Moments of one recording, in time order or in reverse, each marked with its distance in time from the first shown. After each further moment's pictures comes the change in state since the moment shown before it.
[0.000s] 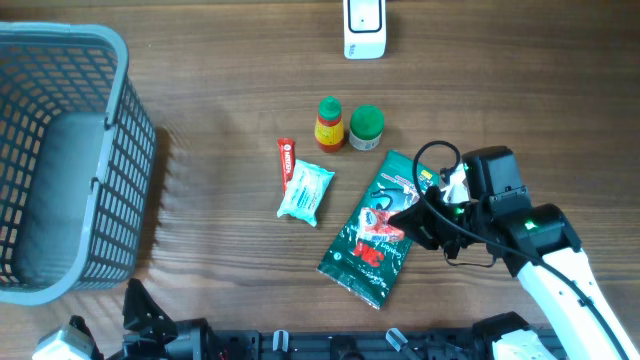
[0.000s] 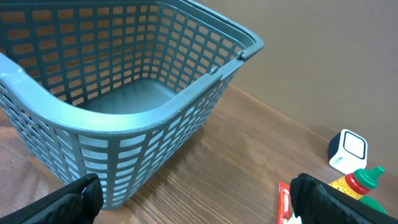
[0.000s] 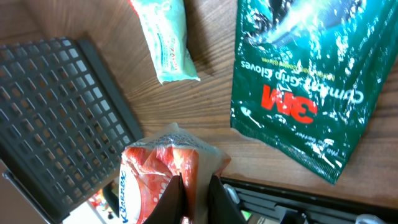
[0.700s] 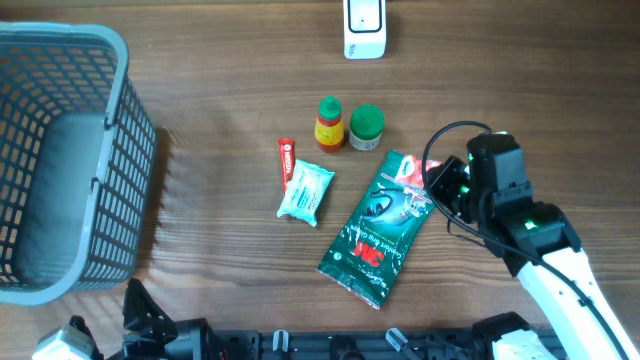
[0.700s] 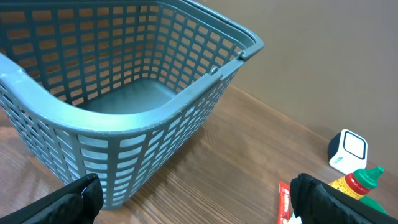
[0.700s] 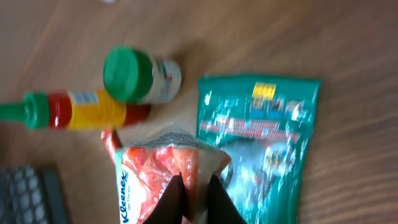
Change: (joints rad) left arm 0.000 0.000 0.000 0.000 0.000 0.000; right arm 0.000 0.000 0.000 0.233 0.603 -0.052
